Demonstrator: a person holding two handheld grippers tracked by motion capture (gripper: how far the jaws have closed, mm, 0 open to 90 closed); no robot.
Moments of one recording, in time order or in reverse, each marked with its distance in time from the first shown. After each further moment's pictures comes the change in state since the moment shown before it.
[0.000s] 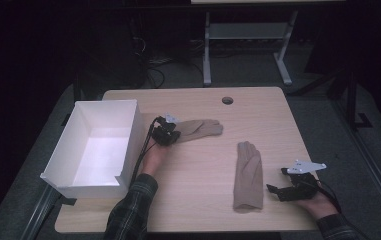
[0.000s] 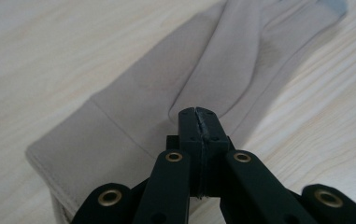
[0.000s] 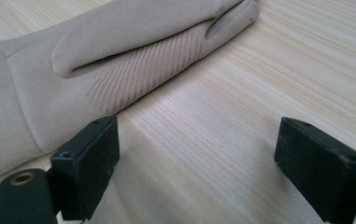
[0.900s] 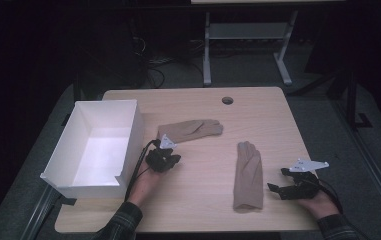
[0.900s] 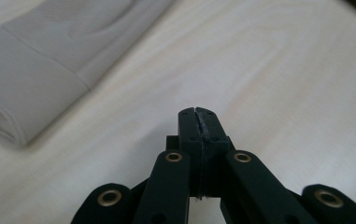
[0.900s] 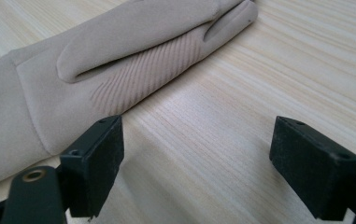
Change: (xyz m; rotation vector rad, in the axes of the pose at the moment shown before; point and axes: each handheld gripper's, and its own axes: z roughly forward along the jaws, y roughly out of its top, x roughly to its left) left arm -0.041 -0.042 -0.057 -0.003 -0.123 0.063; right arm -0.005 0.000 -0.002 -0.005 0.029 0.025
